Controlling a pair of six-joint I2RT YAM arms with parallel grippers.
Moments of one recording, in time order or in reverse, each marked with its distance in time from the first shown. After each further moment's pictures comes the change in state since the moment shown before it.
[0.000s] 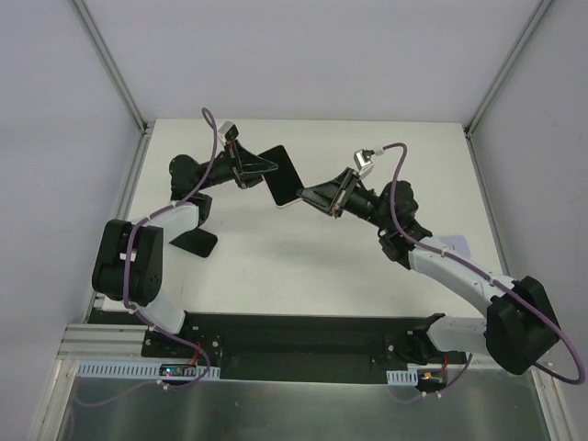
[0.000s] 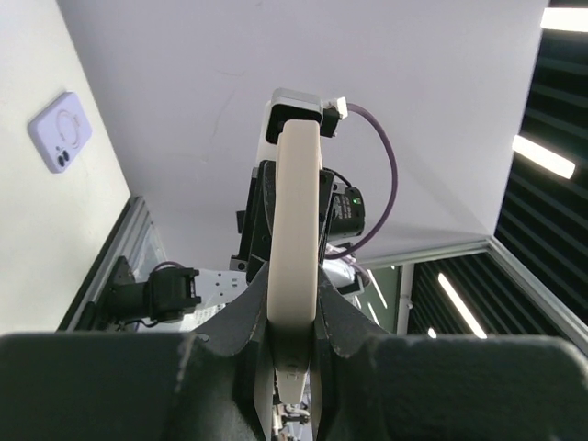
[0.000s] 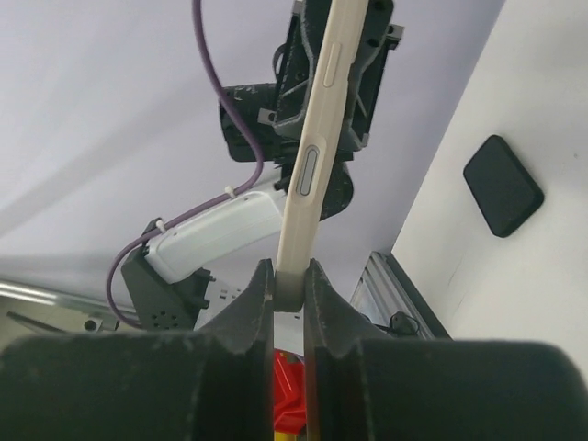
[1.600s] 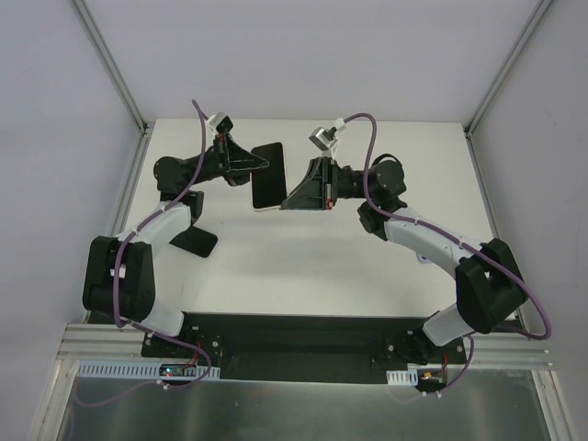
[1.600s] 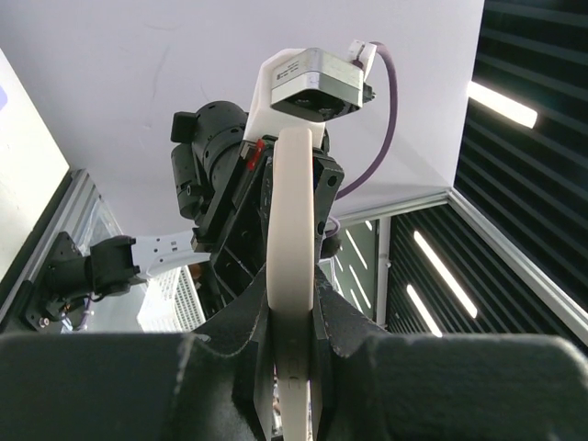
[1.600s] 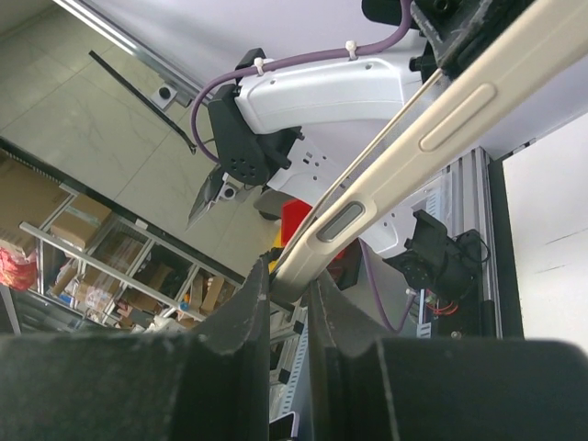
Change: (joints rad) left arm 0.028 -0.105 0.029 0.103 0.054 -0.191; right arm 0.018 0.285 0.283 0.425 -0.601 0.107
